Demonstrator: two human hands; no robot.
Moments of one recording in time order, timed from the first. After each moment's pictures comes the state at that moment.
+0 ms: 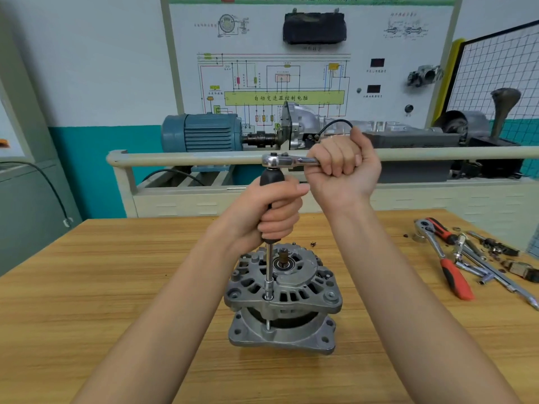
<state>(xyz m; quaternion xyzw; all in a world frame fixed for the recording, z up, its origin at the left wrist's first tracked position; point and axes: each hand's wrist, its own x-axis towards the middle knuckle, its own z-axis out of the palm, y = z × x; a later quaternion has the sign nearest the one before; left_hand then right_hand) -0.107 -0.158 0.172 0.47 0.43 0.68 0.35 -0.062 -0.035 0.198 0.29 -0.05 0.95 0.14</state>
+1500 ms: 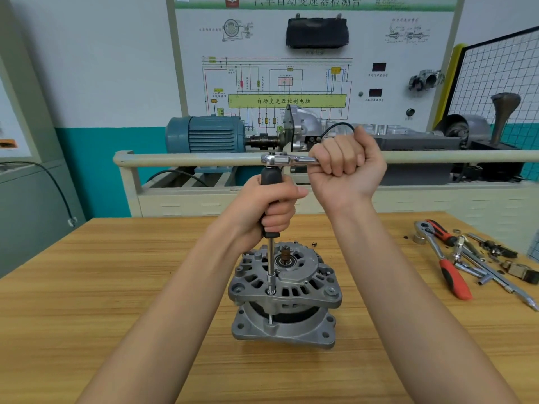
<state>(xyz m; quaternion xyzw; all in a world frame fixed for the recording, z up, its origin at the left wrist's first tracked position) -0.095 -0.165 0.175 0.41 0.52 0.71 0.25 -0.054 -0.041 0.203 0.29 -0.09 0.94 0.18</state>
